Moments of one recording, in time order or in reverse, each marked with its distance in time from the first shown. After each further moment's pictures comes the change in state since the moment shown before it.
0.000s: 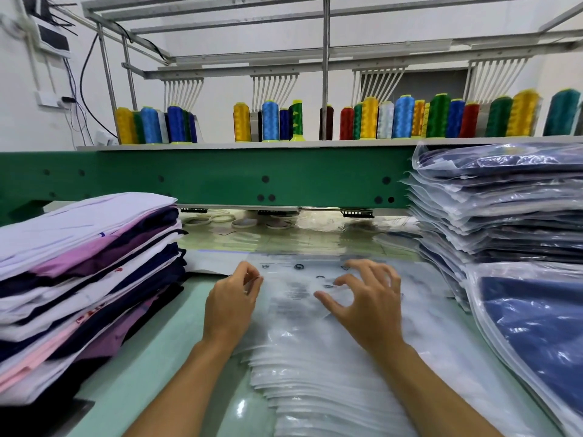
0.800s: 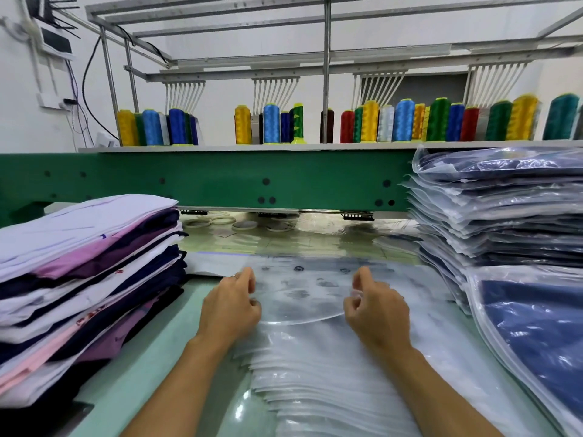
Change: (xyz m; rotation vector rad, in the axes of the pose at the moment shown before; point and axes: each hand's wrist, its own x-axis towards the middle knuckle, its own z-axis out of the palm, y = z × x) left_hand 0.006 -0.001 -0.011 0.333 -0.252 0.051; right_hand 0.000 0.005 -0.006 0.039 -0.143 0.162
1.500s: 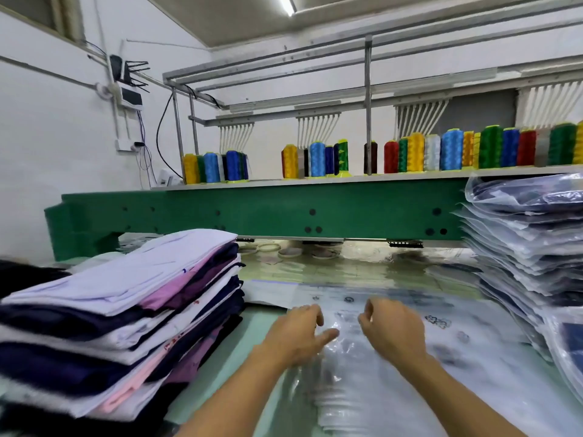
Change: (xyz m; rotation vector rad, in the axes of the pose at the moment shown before) left_hand 0.014 0.011 -0.030 -0.028 -0.395 0.072; right_hand 0.042 -0.070 0.015 -0.086 -0.335 0.116
